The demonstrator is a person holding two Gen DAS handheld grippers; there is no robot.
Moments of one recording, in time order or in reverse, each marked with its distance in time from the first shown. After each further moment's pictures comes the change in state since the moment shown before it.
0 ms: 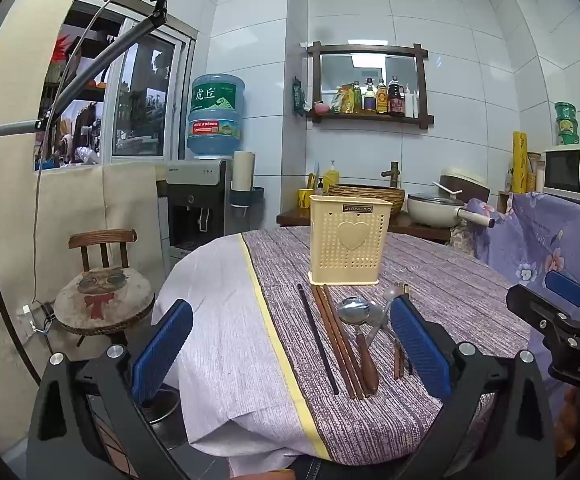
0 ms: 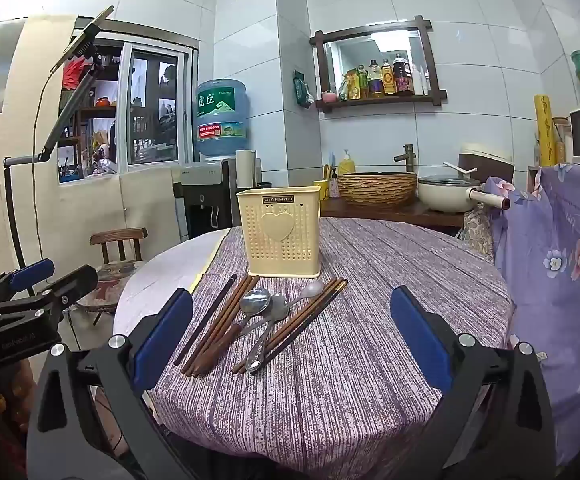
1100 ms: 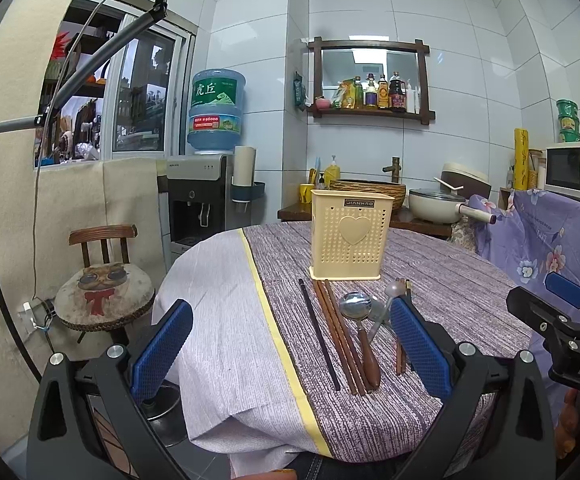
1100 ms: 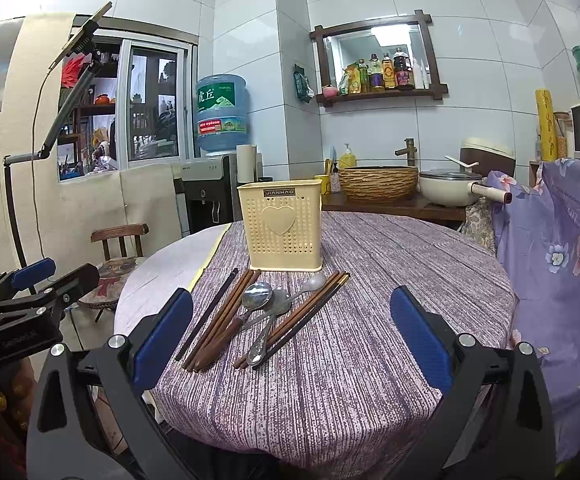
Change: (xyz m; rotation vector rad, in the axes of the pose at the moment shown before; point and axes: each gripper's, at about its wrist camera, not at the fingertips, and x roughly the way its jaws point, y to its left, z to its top) left arm -0.002 0.002 -0.006 0.004 0.004 0.001; right arm 0.002 0.001 -0.004 0.006 0.014 0.003
